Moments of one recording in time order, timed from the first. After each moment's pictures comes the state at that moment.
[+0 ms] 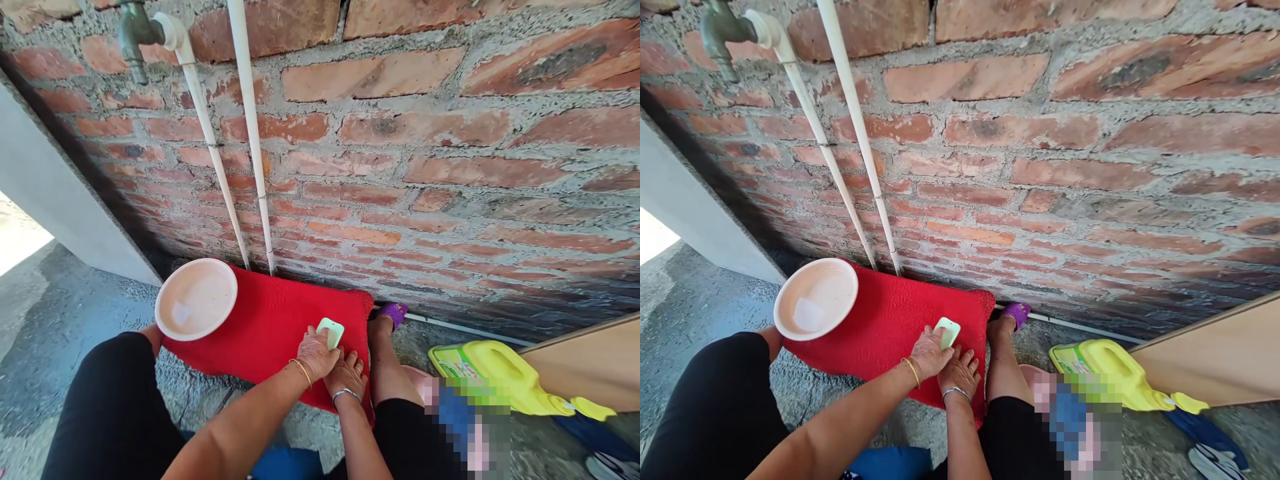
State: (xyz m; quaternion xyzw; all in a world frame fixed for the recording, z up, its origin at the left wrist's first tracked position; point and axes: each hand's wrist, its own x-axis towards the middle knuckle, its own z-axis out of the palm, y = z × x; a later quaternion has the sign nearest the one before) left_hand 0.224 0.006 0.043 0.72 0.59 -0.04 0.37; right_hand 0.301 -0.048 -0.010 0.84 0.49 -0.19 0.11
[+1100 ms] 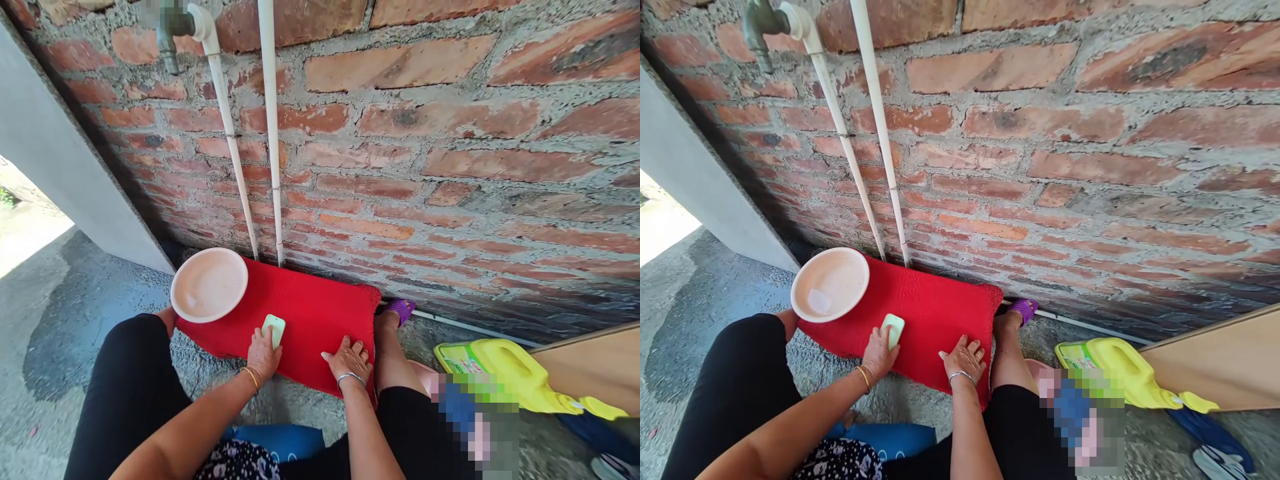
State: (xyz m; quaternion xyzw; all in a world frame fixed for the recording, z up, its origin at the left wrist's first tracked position) left_hand 0.091 -0.041 0.016 0.64 0.73 -0.06 0.24; right_hand 0.294 -0.047 0.000 0.85 0.48 -0.18 0.12
